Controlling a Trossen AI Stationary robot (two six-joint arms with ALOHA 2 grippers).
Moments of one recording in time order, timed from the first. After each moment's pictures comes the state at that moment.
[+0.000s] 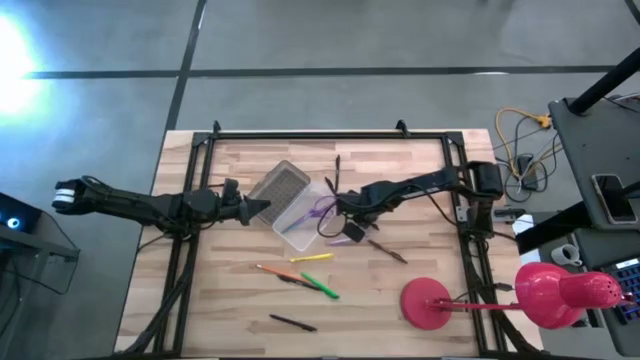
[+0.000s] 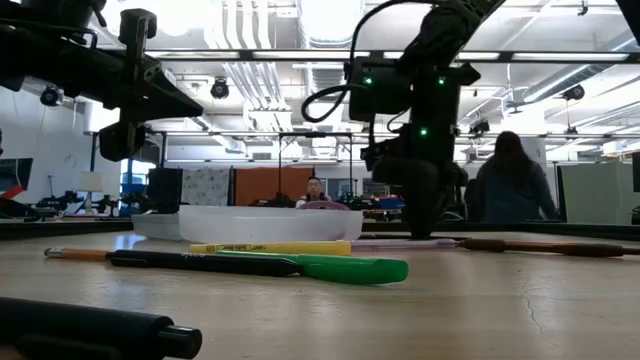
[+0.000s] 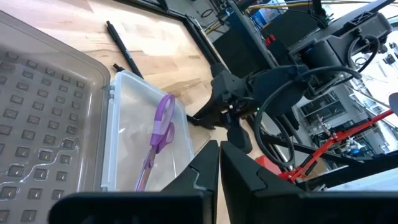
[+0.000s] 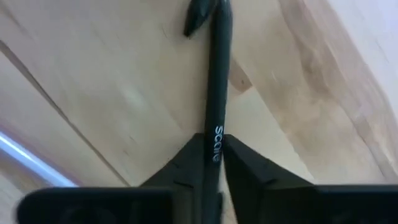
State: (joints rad) left arm -0.05 0.63 0.22 0.20 -0.32 -0.98; right arm -0.07 1.95 1.15 -0.73 0.14 0.57
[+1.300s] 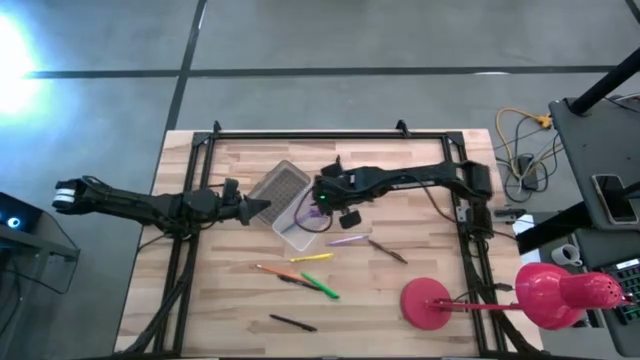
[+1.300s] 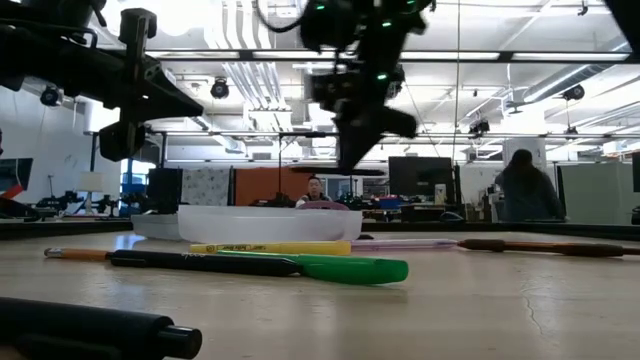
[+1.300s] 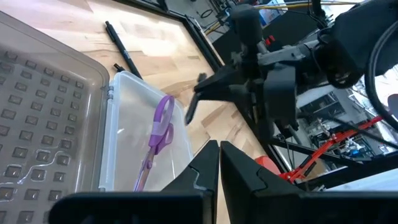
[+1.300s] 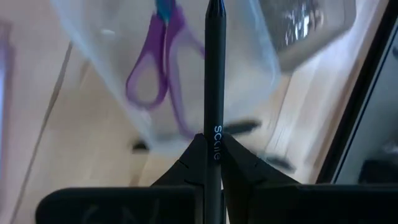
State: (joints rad) left arm -0.05 0.63 0.22 0.20 -0.32 -0.98; right arm -0.07 1.99 1.61 -0.84 0.29 -0.53
